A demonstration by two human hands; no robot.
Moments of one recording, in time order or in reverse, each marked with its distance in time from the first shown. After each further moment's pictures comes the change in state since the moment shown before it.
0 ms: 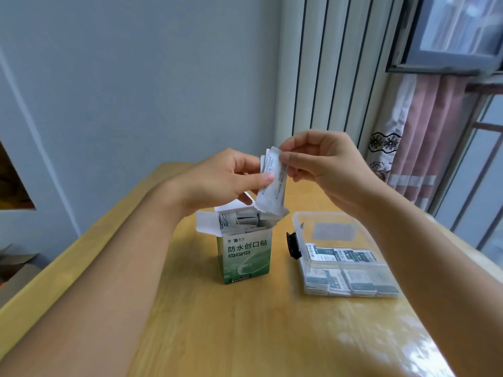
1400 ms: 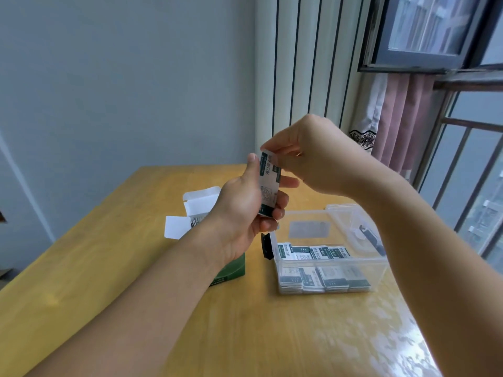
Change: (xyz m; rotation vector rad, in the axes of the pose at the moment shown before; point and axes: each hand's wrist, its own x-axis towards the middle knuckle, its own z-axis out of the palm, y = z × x) left_hand 0.008 0.035 0.091 -0.829 0.208 -0.184; right_hand -0.011 -0.041 -0.024 -0.935 -0.079 -0.190
